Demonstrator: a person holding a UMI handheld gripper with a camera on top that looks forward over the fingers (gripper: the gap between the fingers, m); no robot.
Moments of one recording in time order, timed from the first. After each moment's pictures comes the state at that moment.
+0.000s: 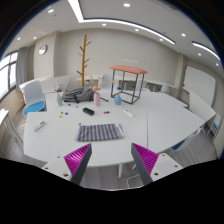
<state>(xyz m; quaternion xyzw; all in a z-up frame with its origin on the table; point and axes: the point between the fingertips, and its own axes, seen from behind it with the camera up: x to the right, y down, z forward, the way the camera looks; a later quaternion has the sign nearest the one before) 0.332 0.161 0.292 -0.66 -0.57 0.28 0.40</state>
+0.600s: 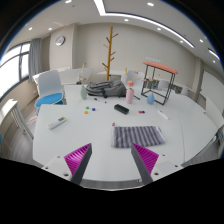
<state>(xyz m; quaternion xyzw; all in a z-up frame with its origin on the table) 0.196 -0.045 0.210 -0.62 -0.63 0.31 0.35</state>
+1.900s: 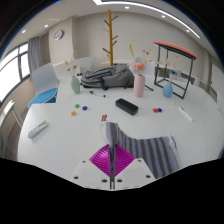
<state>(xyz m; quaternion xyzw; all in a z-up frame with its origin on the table) -0.029 -0.001 0.080 -0.62 -0.66 0.32 0.28</state>
